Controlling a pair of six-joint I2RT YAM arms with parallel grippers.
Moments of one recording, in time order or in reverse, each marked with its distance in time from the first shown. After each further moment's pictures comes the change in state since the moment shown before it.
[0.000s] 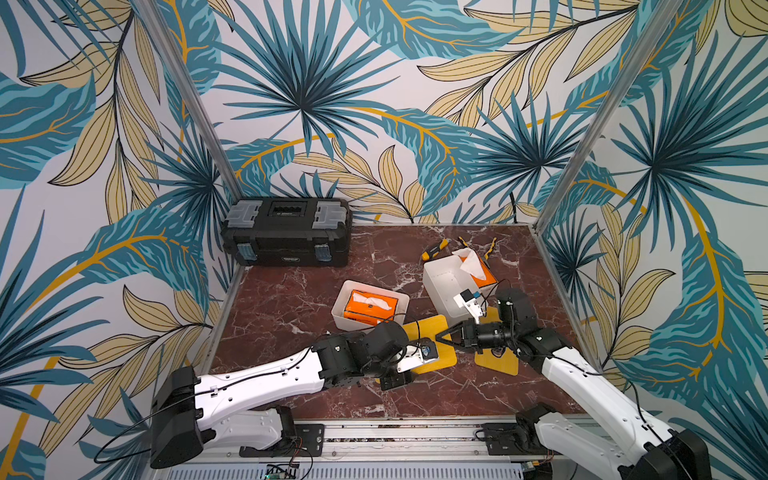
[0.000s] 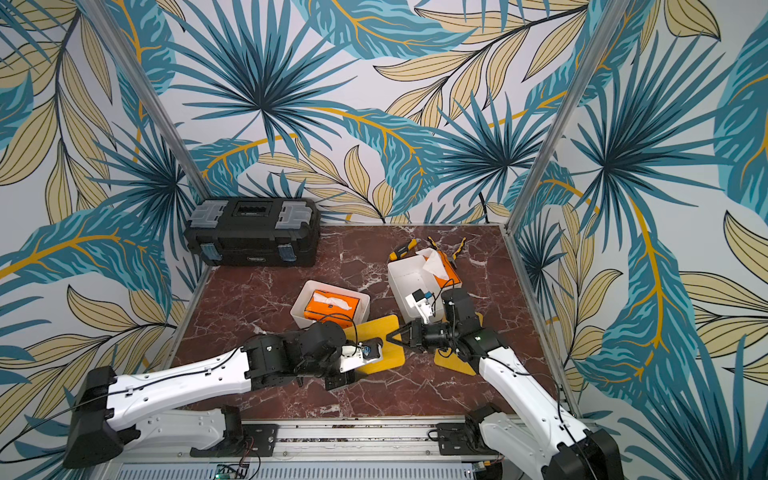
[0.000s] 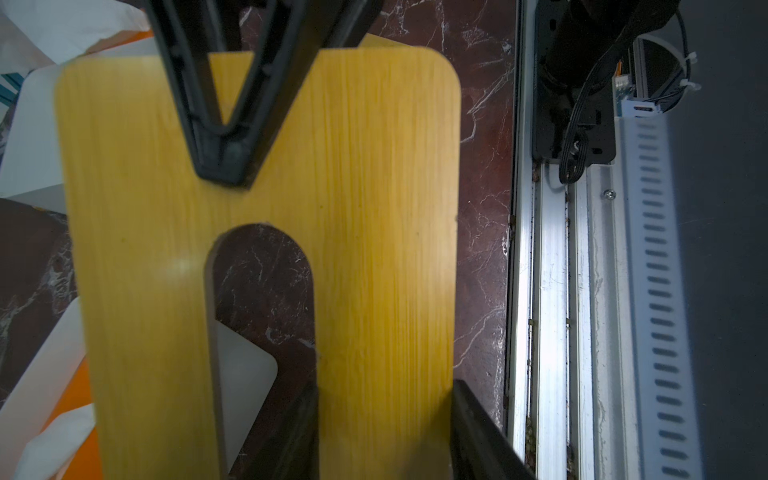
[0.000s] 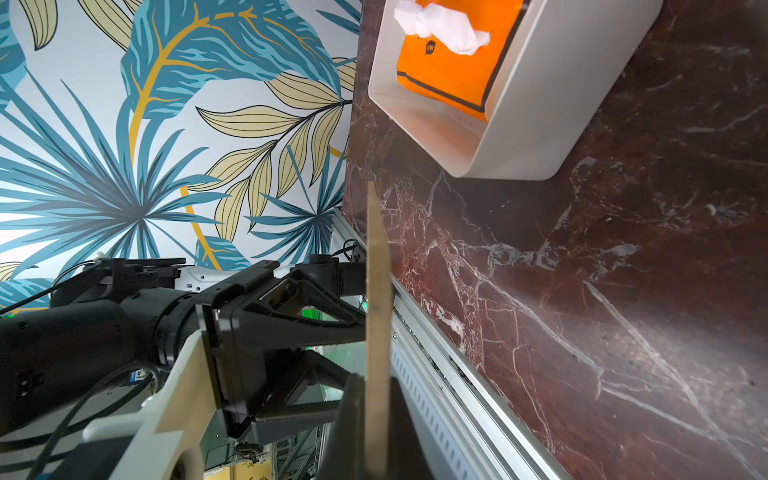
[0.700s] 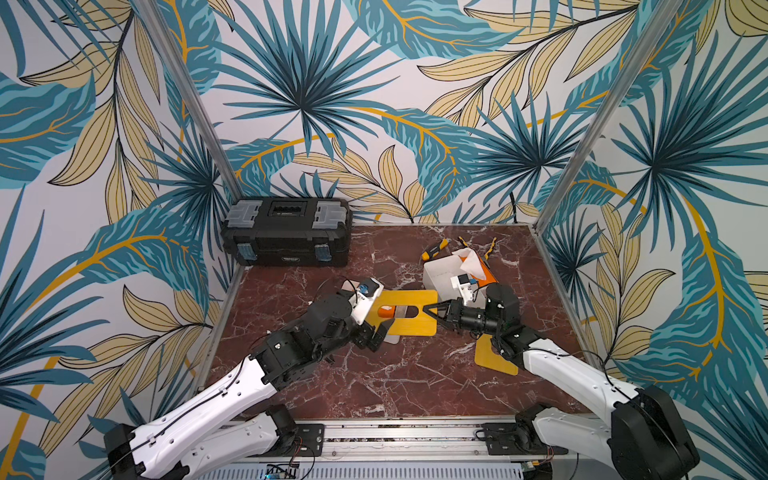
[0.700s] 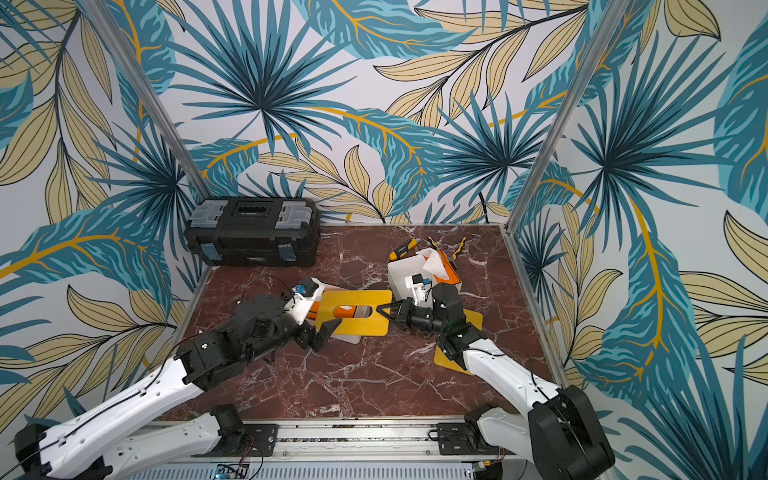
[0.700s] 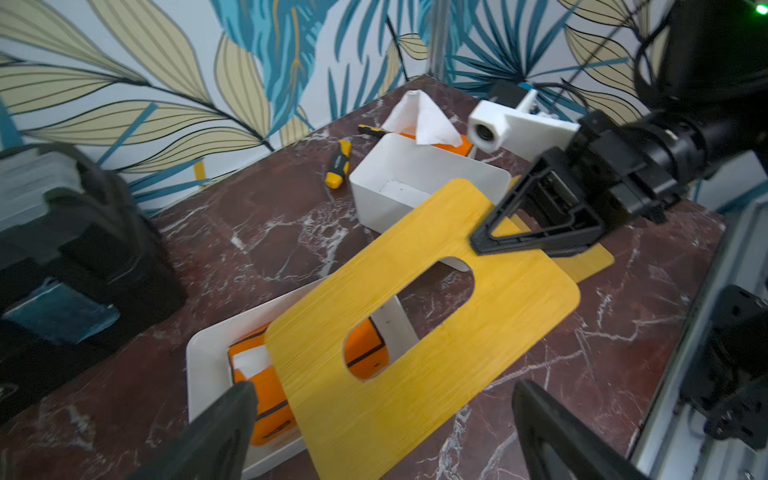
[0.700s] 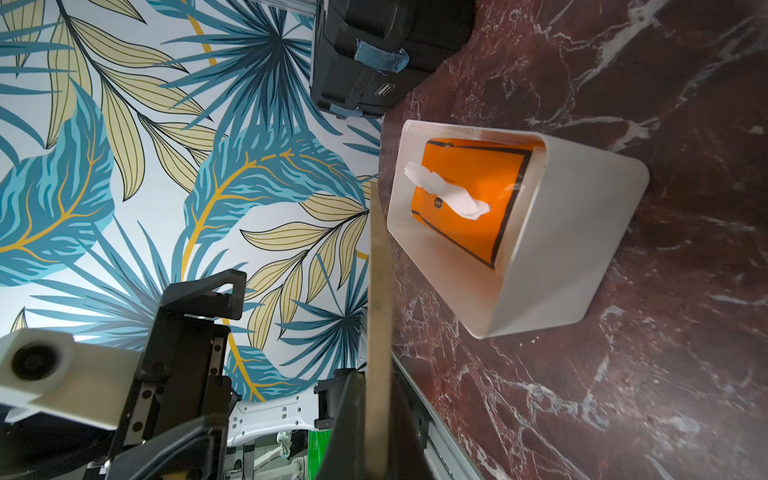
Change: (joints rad) left arm 0.323 -0.311 -0.020 0.062 -0.195 -0.344; right arm 0.090 0.203 -0.068 0.650 0.261 0.412
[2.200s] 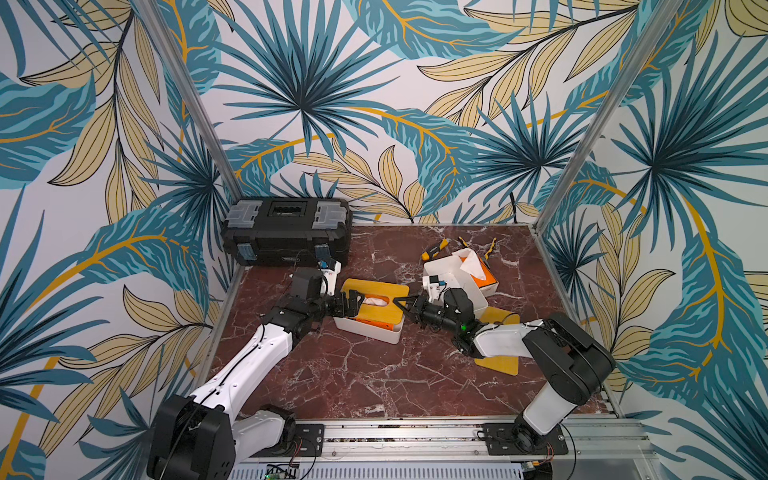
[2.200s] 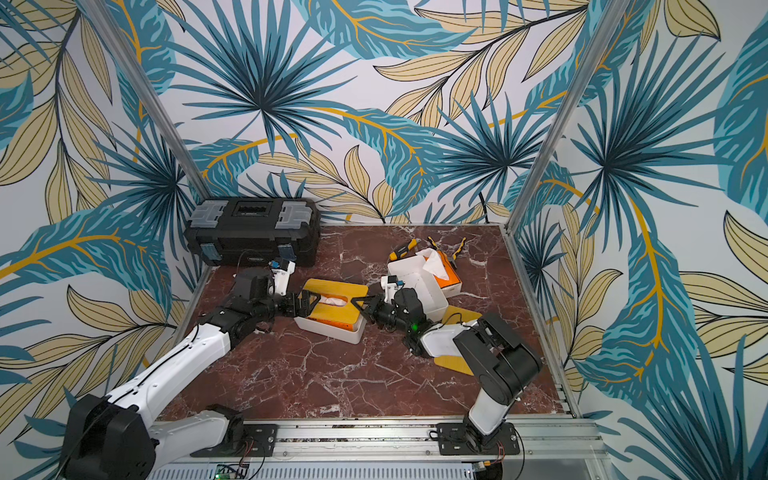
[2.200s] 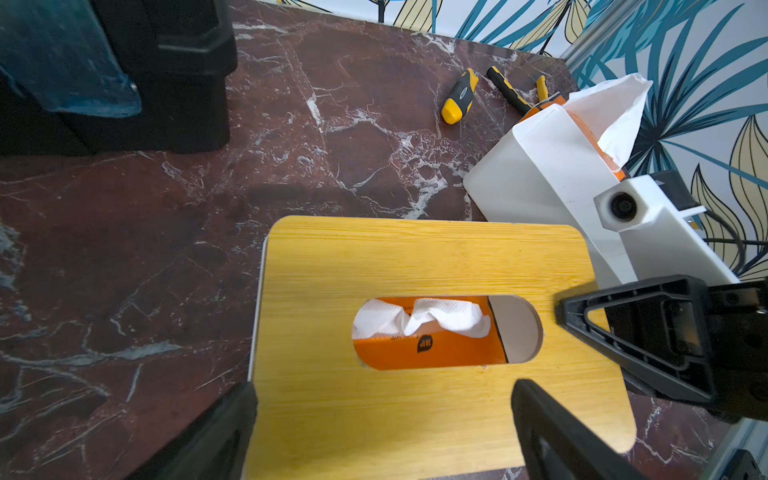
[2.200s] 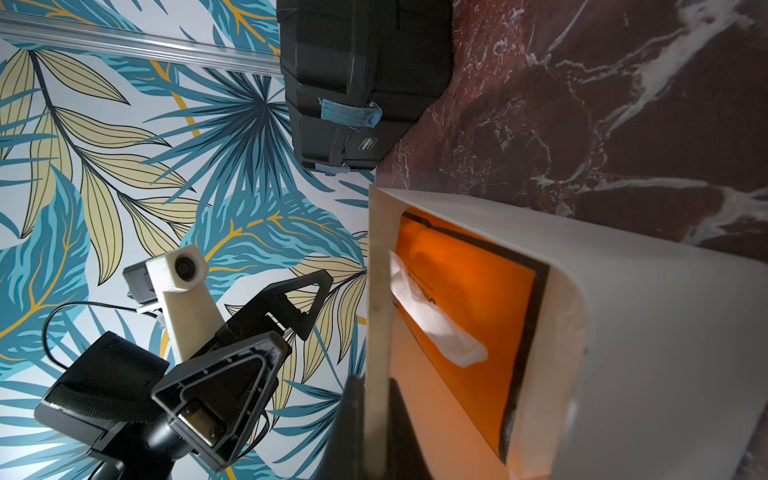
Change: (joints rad) left arm 0.526 0.277 -0.127 0.209 0.419 -0.198; right arm 0.176 0.503 0.067 0.551 0.275 0.194
